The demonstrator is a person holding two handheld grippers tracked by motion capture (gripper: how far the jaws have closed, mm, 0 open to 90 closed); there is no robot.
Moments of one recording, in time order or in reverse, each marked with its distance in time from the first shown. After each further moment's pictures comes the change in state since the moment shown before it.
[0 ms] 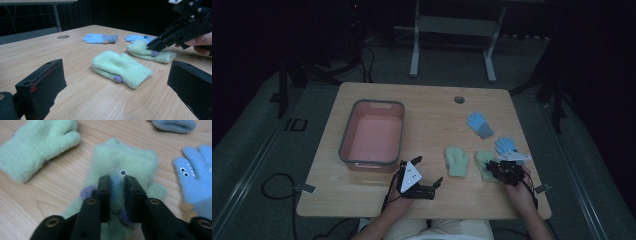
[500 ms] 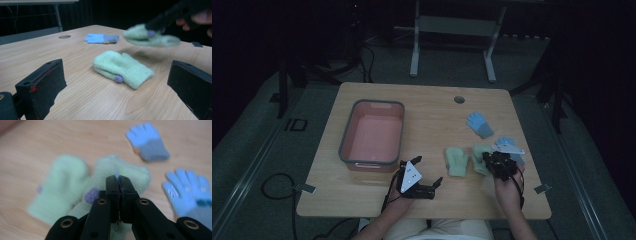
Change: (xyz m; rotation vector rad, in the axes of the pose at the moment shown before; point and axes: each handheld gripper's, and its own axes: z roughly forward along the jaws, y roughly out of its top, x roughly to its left) left arm 0.000 0.000 0.000 0.000 0.013 -0.001; right arm 0.054 0.056 -0.027 -0.059 -0.186 0.126
